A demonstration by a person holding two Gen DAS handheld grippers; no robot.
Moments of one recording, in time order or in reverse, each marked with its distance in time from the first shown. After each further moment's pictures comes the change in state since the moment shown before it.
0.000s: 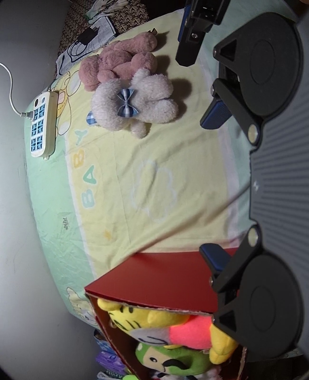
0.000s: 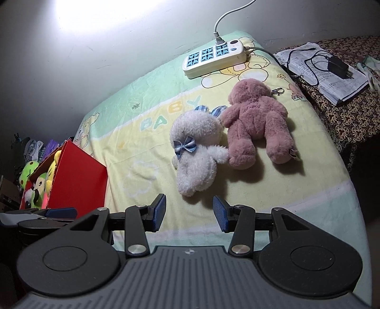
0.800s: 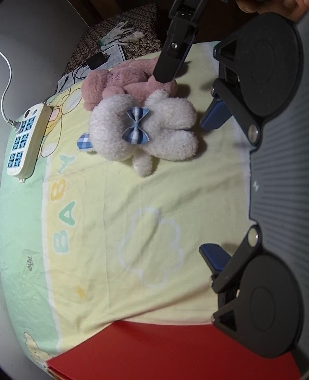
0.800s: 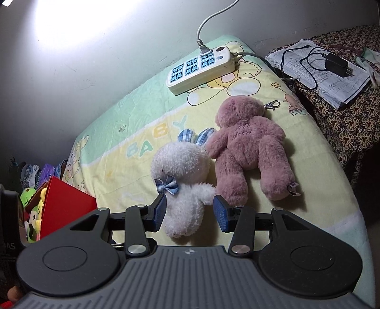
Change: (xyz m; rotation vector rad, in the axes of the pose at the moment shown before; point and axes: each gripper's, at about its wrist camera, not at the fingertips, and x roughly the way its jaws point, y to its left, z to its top) left arm 0.066 0.000 0.029 -0.147 0.113 -0.328; right arm 0.033 -0.024 0.041 0.071 -0.039 0.032
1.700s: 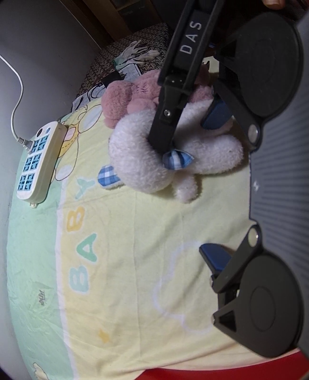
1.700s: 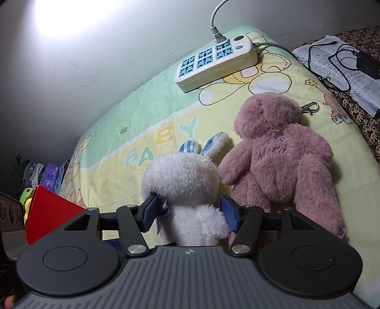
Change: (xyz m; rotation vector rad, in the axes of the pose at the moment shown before) left arm 0.035 -0.009 0.028 0.047 -0.094 -0.119; right arm 0.070 -0.009 0.016 -0.039 0.019 0.066
